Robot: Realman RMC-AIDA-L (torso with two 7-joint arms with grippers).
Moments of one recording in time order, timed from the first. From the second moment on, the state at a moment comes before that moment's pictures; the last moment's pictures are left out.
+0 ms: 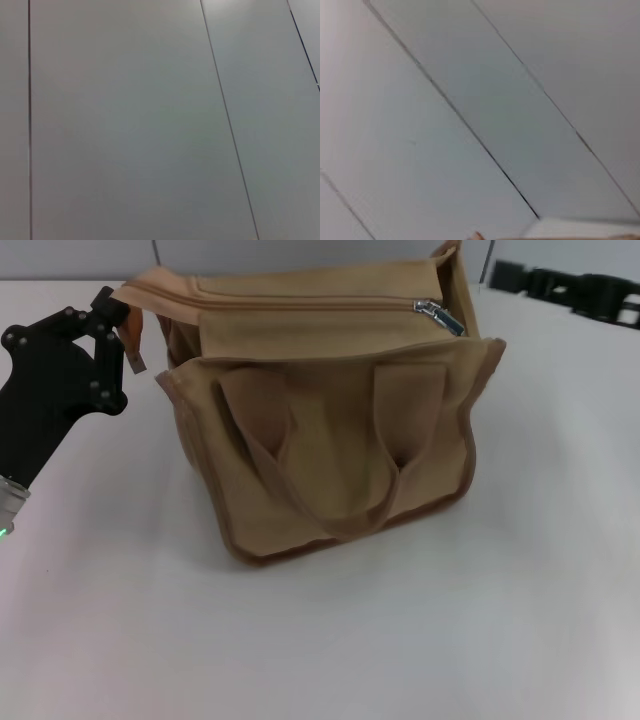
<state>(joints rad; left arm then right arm) -0.43 -2.07 0.33 0.08 1.47 1.68 -0.31 0.56 2.01 -0.72 -0.72 -1.65 -1.65 1.91</state>
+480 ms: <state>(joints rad) -0.43 -2.07 0.33 0.08 1.47 1.67 -0.34 0.43 2.01 -0.73 -0.57 -1.63 -1.96 1.23</state>
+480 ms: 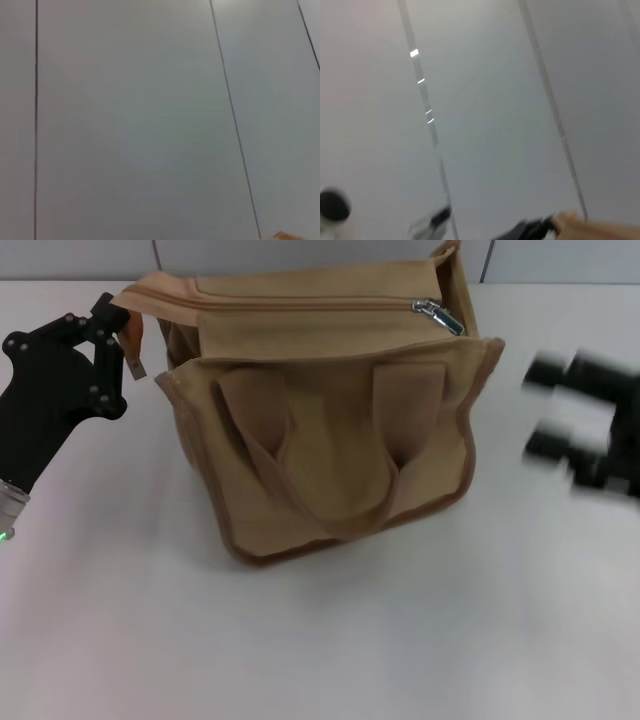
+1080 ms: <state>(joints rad) -0.41 -2.07 0.34 0.08 1.48 1.65 -0.41 0.41 2.06 -0.73 -0.52 -1.89 -1.89 0.98</state>
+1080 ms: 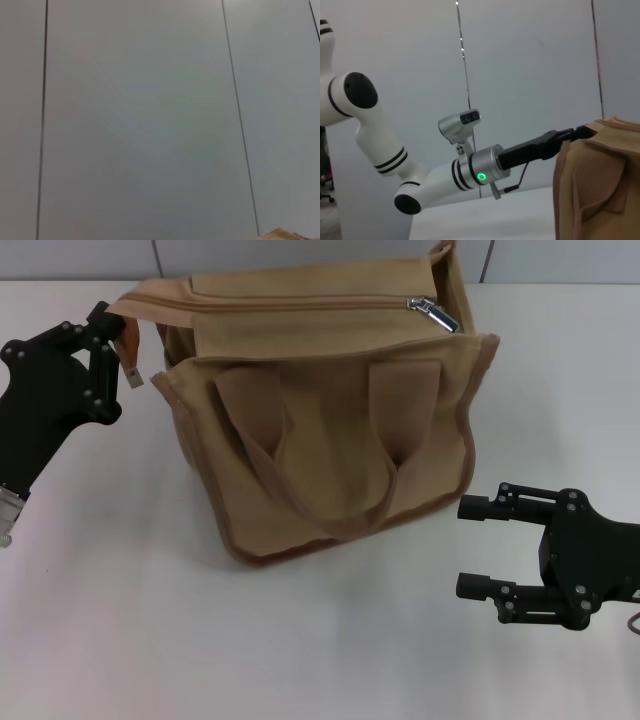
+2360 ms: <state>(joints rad) -0.31 -2.01 0.71 0.51 1.81 1.96 -1.16 0.47 2.08 -0.84 -0.39 -1.90 -1.72 0.95</state>
